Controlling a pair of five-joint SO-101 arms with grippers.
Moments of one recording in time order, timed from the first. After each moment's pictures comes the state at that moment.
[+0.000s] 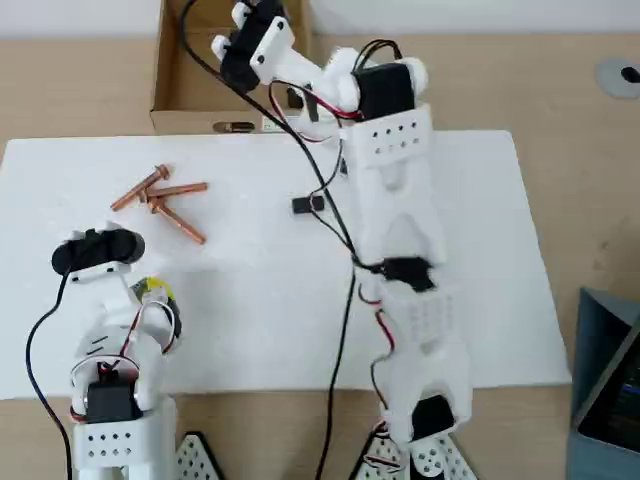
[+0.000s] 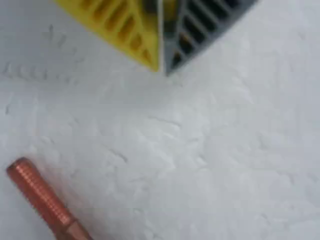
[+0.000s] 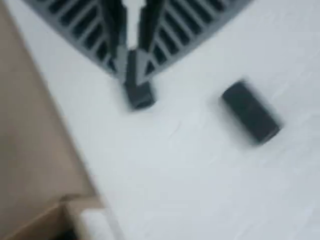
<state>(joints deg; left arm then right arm) -8.6 -104.1 95.6 56.7 0.5 -21.8 31.6 -67.6 101.2 34.6</state>
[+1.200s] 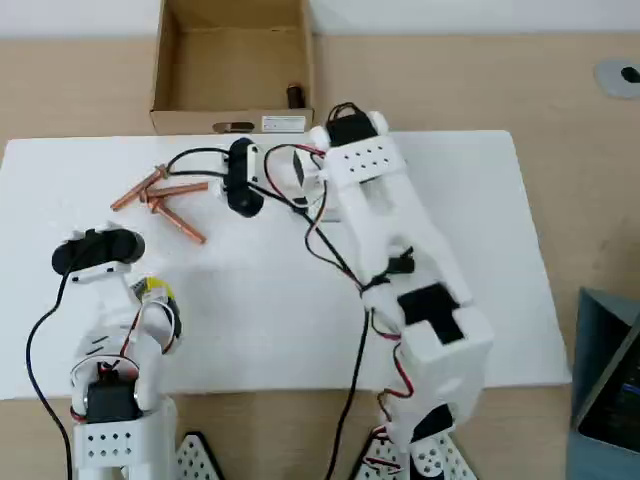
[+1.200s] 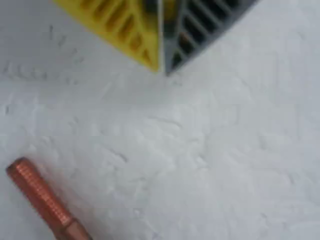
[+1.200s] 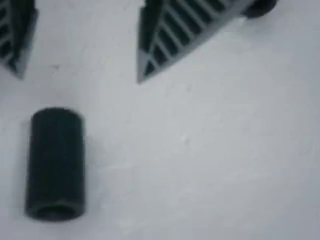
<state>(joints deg) -8.6 -104.1 95.6 56.7 0.5 -24.0 20.4 -12.4 80.0 62.0</state>
